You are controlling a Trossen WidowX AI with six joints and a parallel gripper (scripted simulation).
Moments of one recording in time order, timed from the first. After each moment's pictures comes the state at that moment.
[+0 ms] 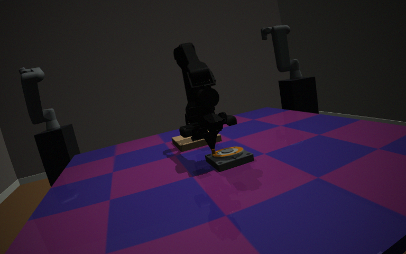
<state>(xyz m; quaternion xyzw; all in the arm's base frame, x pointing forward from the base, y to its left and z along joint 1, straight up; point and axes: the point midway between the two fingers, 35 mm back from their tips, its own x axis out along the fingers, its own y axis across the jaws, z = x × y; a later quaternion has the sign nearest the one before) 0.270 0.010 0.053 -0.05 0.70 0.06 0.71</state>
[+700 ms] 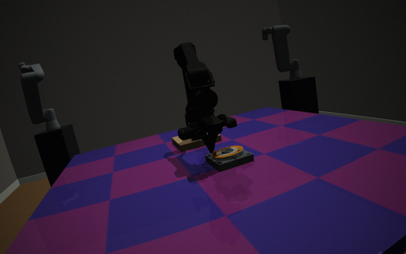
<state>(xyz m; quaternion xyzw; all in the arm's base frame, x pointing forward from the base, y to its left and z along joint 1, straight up) 0.295 0.001 0.053 -0.05 0.70 0.05 0.71</state>
